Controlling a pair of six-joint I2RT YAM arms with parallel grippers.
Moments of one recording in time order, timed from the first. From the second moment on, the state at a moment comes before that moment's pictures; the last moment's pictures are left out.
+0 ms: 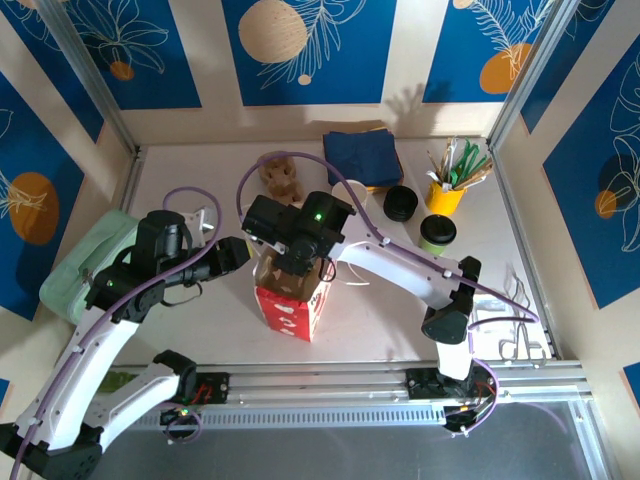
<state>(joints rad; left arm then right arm) -0.43 0.82 1.06 -0.89 0.36 -0.73 1.16 1.89 2.16 -1.54 0.34 0.01</state>
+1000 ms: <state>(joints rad) -0.43 0.81 1.04 -0.89 0.36 -0.73 1.10 1.88 1.94 -1.43 0.16 0.02</state>
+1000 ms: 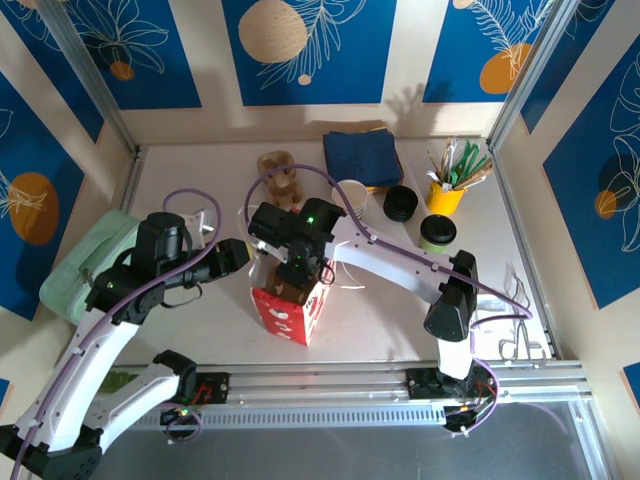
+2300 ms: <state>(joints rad) -0.45 0.83 0.97 -0.78 0.43 -0.55 1.07 1.78 1.80 -1.29 0.10 0.01</state>
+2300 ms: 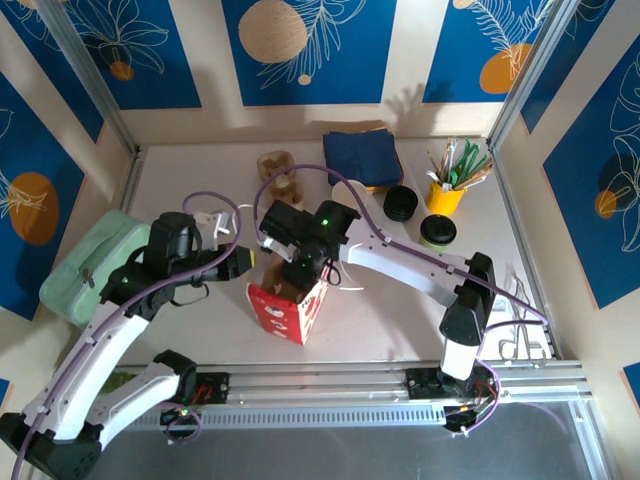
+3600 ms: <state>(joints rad) -0.45 0.83 0.96 -0.77 0.42 -0.57 1.04 1.81 1.65 -1.15 0.03 -0.02</state>
